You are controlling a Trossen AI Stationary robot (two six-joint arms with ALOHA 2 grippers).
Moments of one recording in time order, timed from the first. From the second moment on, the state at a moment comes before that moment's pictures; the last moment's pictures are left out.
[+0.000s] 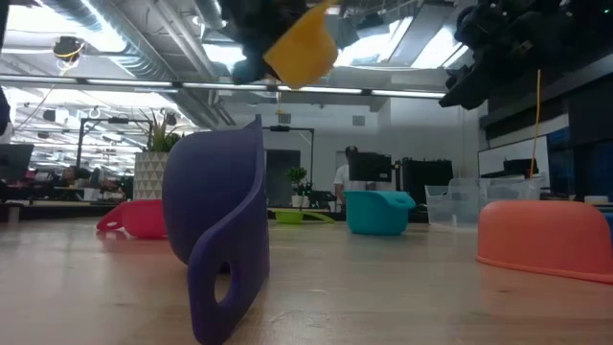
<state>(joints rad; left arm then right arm) 0.13 1.62 1.43 -0.71 0.14 -0.44 -0.36 0.82 0.60 -0.40 -0.32 -0.22</state>
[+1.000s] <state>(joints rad) 0.20 2.15 1.85 -0.71 0.02 -0.12 -0.36 0.81 0.60 -0.40 -0.31 -0.21</state>
